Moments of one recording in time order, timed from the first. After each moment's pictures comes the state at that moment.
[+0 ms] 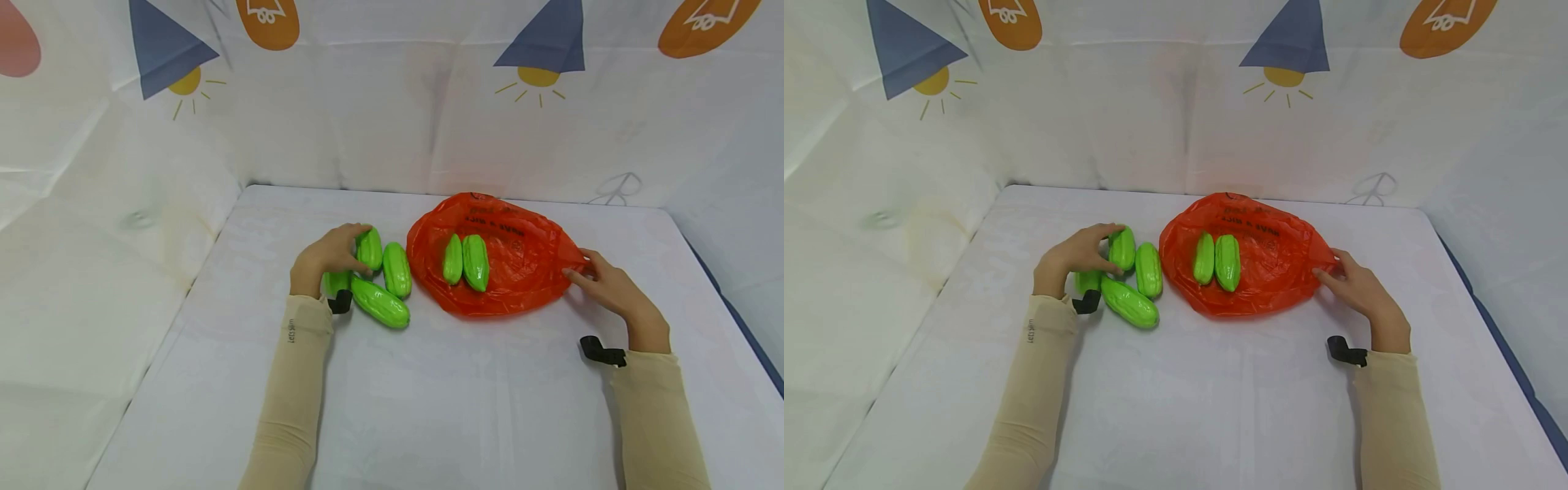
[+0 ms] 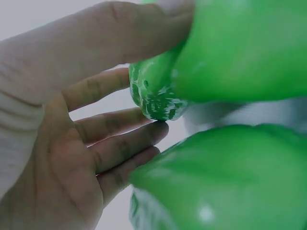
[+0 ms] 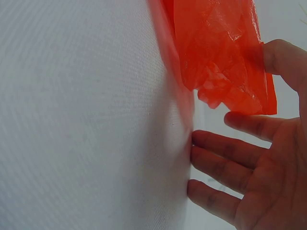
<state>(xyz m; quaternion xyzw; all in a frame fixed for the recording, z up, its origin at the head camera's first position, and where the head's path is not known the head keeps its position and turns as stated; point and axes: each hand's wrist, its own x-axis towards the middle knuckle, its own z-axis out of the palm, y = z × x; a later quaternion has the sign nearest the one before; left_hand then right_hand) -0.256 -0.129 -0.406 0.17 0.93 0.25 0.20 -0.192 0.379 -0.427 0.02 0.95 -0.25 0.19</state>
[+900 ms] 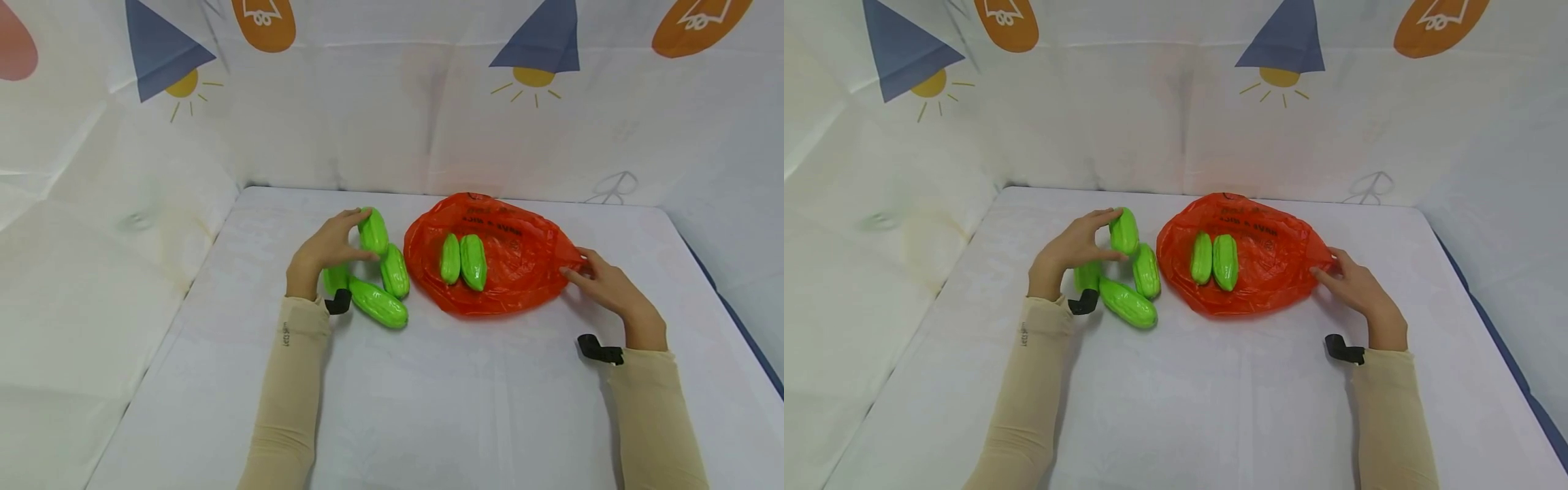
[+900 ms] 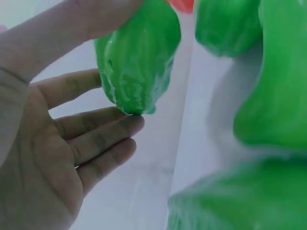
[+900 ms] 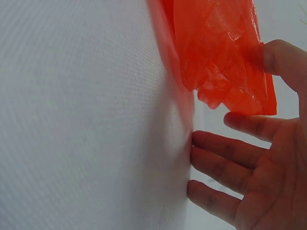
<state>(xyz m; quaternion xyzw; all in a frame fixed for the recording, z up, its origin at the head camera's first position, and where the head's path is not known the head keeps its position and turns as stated) -0.252 -0.124 -0.389 0.19 0.93 0.29 0.12 -0.191 0.379 -0.427 0.02 0.95 -0.25 0.19</state>
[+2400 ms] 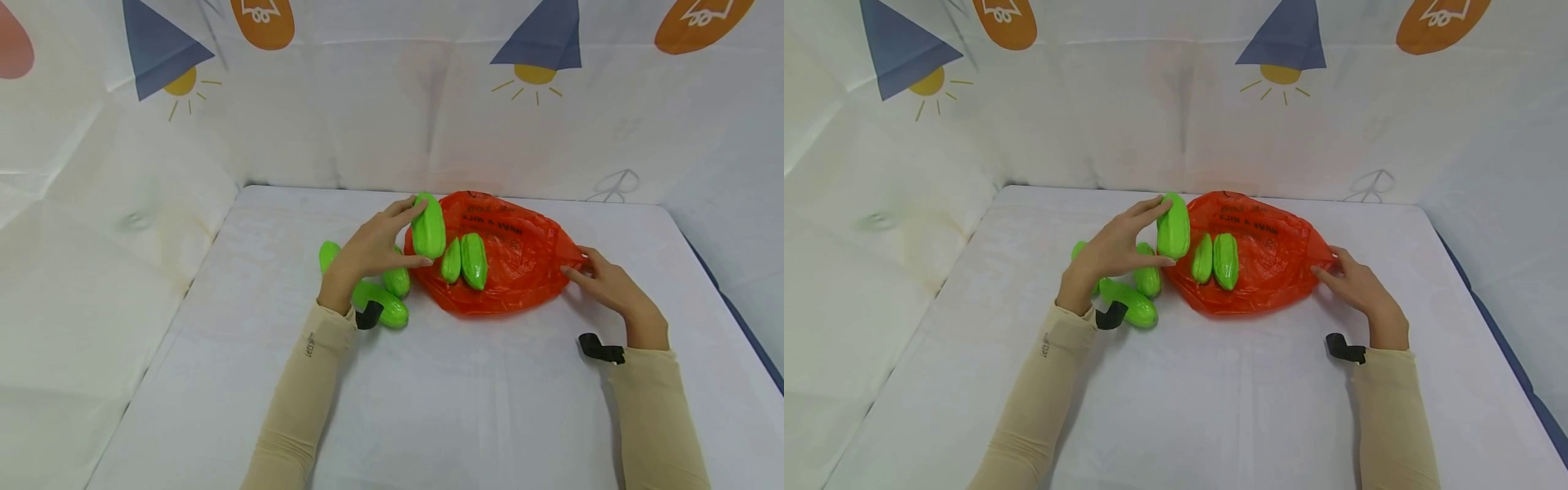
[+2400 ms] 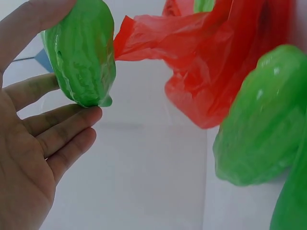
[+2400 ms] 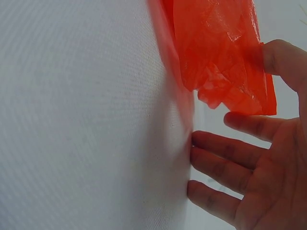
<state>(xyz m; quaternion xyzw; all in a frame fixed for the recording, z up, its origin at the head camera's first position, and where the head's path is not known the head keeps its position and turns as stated) -0.226 -0.054 -0.362 0.30 0.91 0.29 0.04 -0.193 0.380 -0.427 0.02 0.95 -0.25 0.19</state>
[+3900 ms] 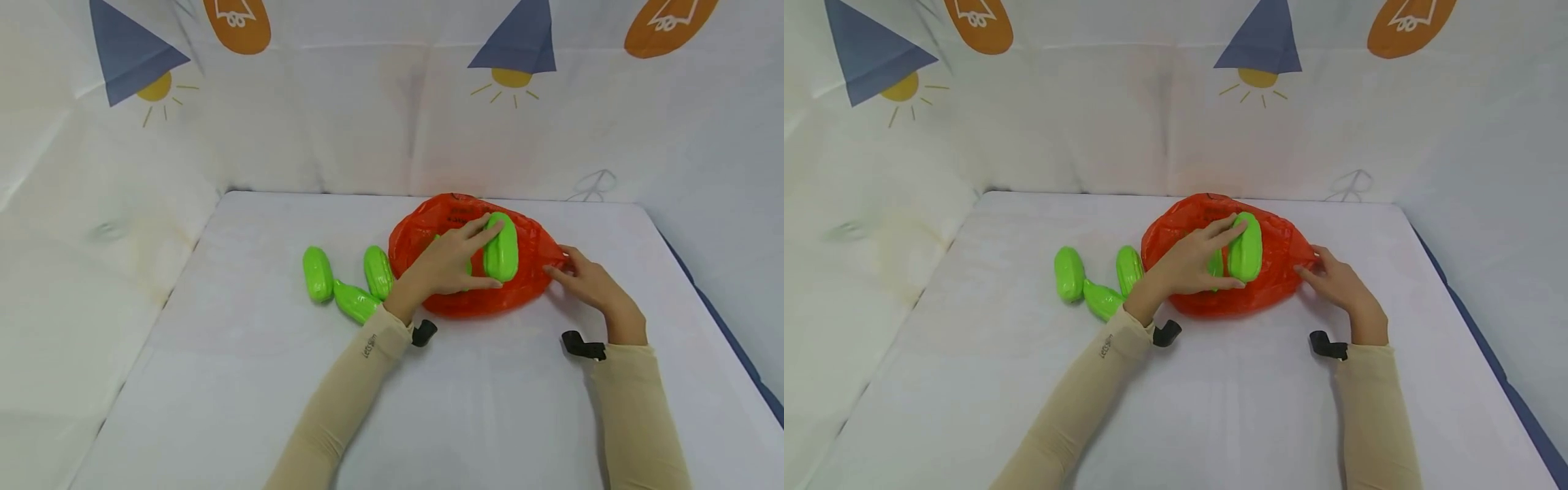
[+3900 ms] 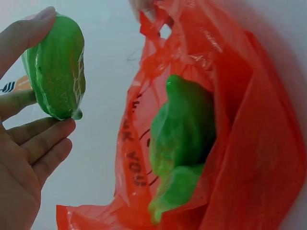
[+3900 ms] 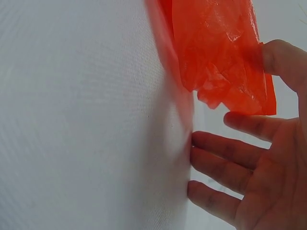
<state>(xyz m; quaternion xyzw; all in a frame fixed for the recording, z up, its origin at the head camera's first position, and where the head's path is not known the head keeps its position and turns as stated) -0.219 0.068 -0.378 0.42 0.88 0.24 0.01 -0.190 0.380 -0.427 0.02 0.95 -0.25 0.17</state>
